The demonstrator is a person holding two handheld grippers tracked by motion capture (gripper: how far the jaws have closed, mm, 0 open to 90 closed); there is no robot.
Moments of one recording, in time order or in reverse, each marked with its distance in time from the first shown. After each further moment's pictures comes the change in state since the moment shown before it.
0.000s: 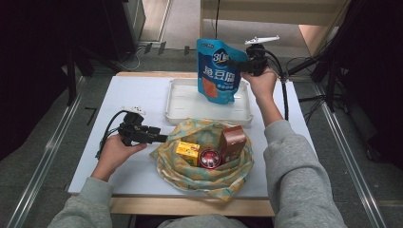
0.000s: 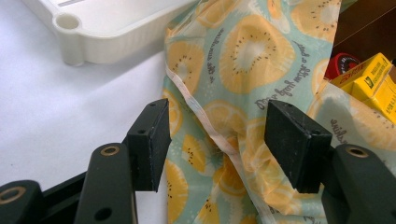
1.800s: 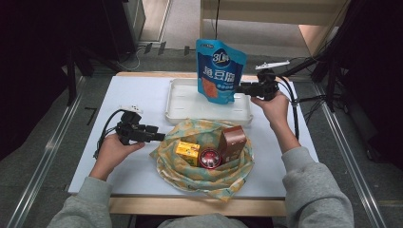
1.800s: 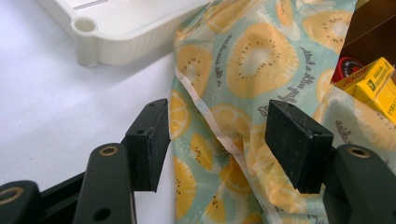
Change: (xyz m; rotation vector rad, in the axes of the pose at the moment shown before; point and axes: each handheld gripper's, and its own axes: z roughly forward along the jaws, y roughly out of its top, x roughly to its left) left arm 0.004 0.000 -0.006 -0.011 0.013 -0.008; right arm 0.004 -0.070 -0.033 0.109 0.035 0.086
